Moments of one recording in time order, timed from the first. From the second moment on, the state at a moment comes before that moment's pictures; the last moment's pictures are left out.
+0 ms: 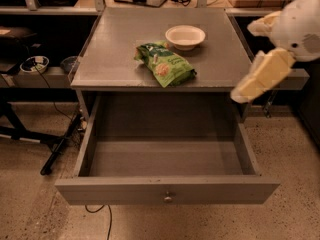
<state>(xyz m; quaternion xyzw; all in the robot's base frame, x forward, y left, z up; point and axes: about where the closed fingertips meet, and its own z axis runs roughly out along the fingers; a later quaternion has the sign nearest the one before) 0.497 -0.161 0.999 -0.55 0.75 0.10 0.35</state>
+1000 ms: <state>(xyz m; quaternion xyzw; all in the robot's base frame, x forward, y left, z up) 0.537 -0.114 1.003 -0.50 0.78 0.07 0.37</state>
